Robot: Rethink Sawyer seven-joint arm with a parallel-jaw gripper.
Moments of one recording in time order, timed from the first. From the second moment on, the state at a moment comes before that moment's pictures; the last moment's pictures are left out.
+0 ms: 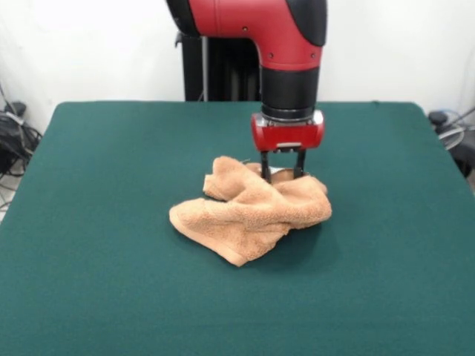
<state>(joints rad) -0.32 -0.51 0.11 1.89 -0.20 -0.01 1.57</state>
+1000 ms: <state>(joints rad) -0.33 -0.51 0.11 1.91 -0.20 -0.03 1.57</state>
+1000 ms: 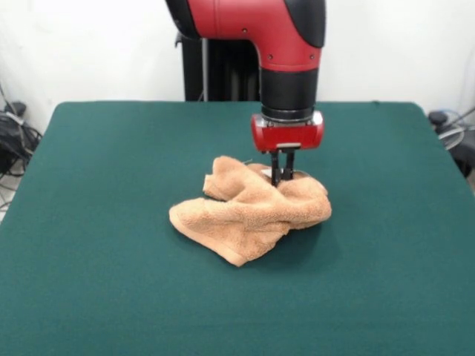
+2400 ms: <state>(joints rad) -0.34 -0.61 0.11 2.16 -0.20 -0.07 1.57</state>
